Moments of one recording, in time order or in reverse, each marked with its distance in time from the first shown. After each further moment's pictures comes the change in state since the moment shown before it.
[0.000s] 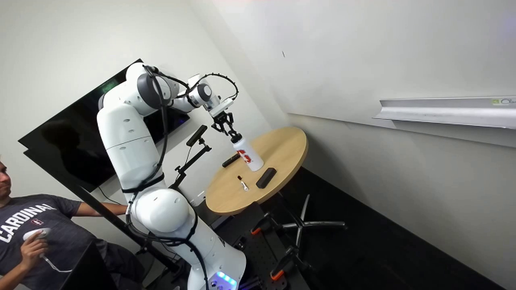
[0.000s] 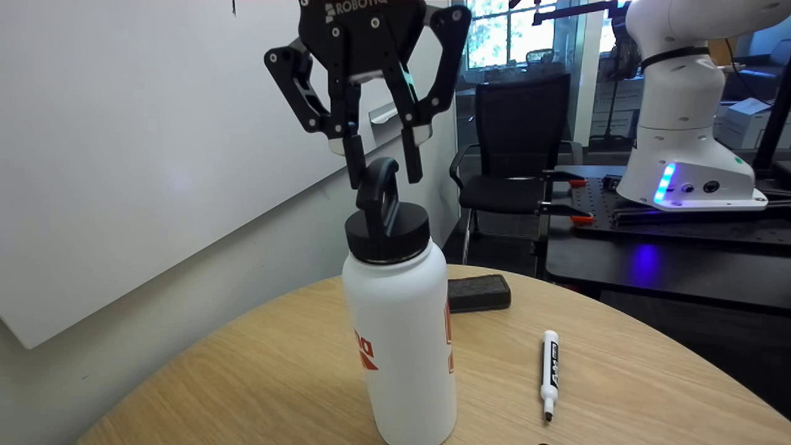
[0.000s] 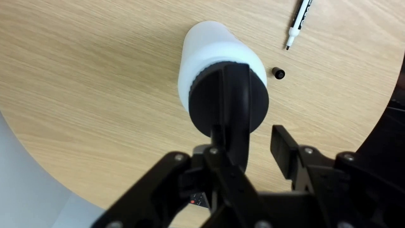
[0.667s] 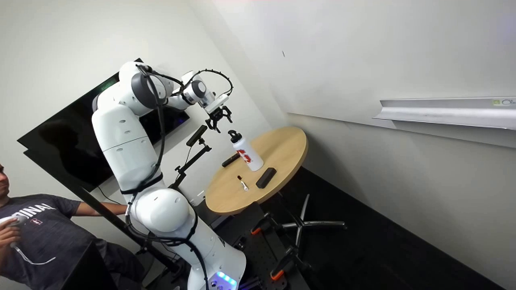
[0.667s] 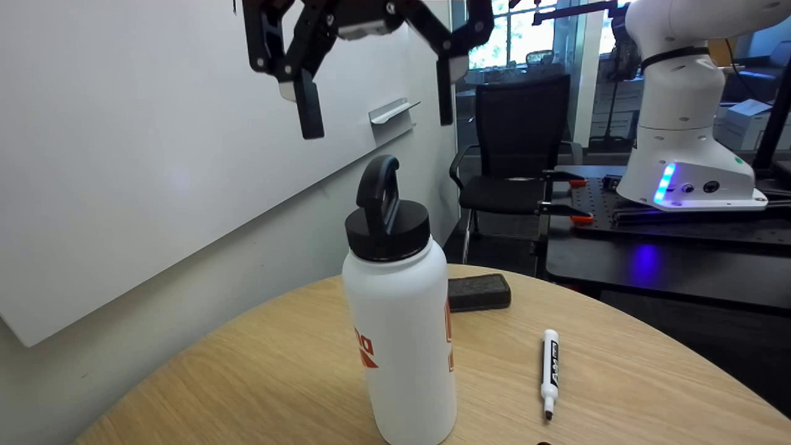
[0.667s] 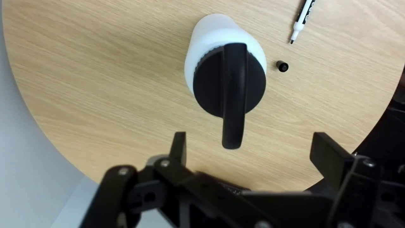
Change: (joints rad) arm 0.007 -0.043 0.007 0.013 -0.012 -0.013 0.000
